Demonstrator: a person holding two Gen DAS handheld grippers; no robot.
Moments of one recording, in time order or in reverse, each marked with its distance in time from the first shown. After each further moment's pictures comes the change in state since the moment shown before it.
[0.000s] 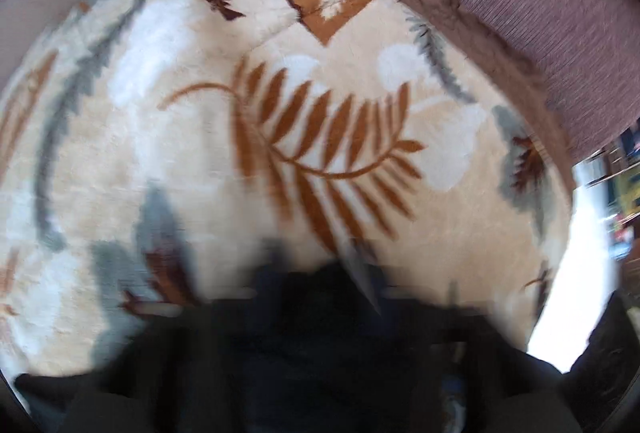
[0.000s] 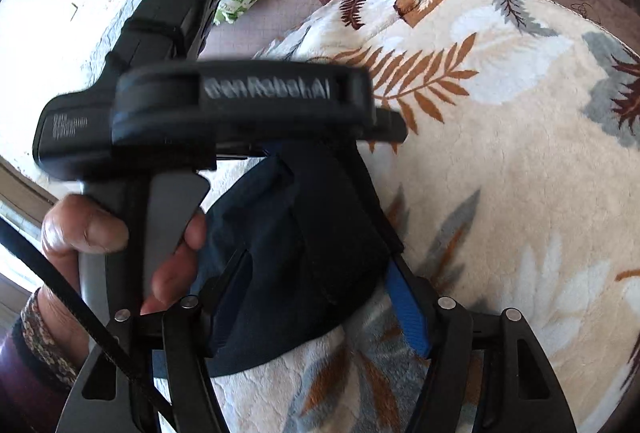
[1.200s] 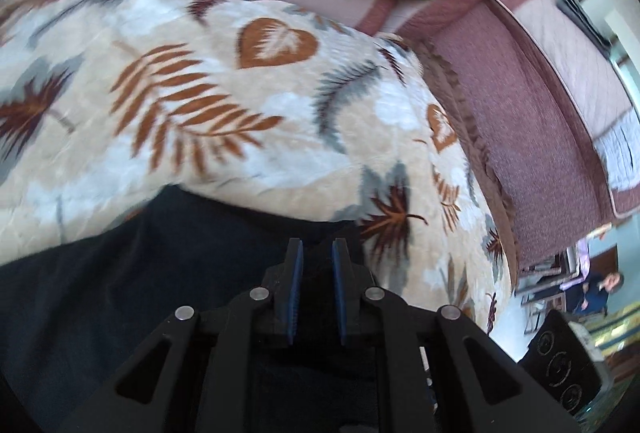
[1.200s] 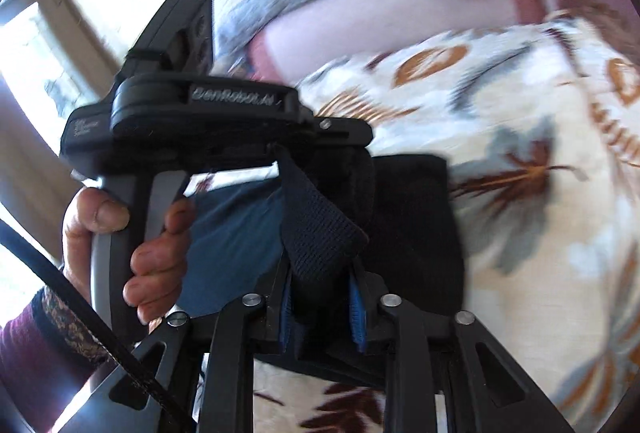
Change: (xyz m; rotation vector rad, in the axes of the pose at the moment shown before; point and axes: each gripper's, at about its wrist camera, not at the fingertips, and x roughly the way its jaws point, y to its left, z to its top) left arm -0.136 0.190 -0.175 -0.528 -0.339 -0.182; right arm 0.051 0.180 -0.057 -0.456 0.127 0.232
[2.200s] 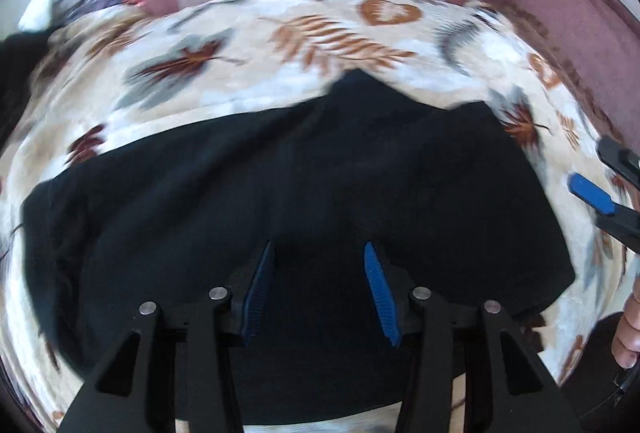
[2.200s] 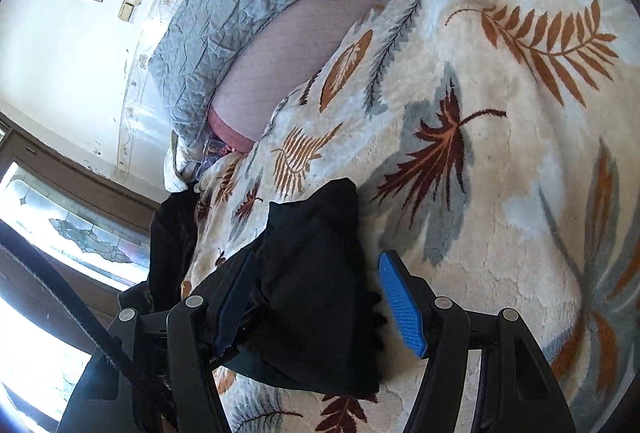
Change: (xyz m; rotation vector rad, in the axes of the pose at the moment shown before) left arm -0.034 0.033 -0.099 0.115 -0.057 0.540; right arm -0.042 -0.099 0.006 0.471 -0.131 0.100
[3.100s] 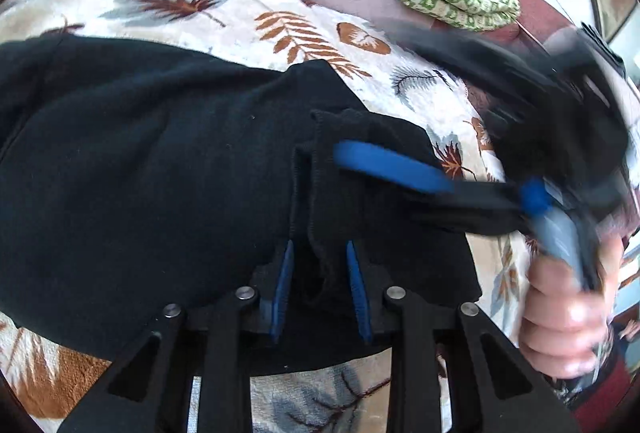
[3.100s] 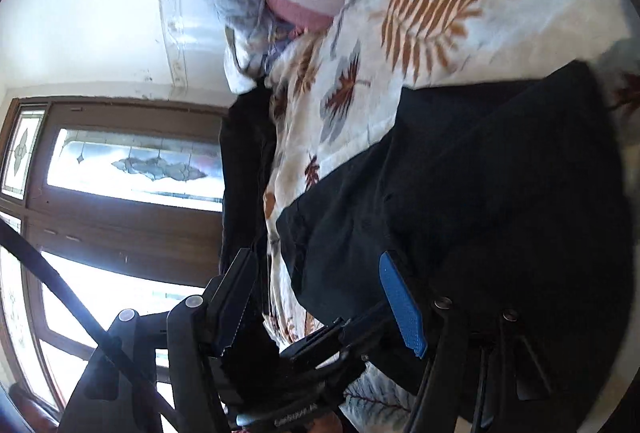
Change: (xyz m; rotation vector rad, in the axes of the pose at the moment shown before) left arm -0.008 0.002 -0.040 -0.255 -0.090 -0.377; right arm 0.135 0.069 -0.008 0.062 0.506 0.329
